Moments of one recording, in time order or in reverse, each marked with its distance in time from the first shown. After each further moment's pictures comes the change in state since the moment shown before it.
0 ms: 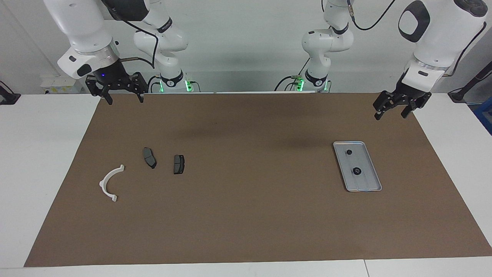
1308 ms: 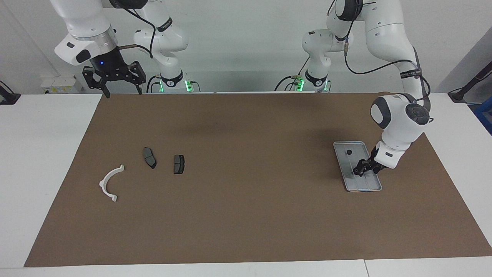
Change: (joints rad) left arm 0.011 0.352 -0.005 -0.201 0.000 0.496 -0.041; right arm 0.000 -0.054 0.001 -0.020 0.000 0.002 -0.076
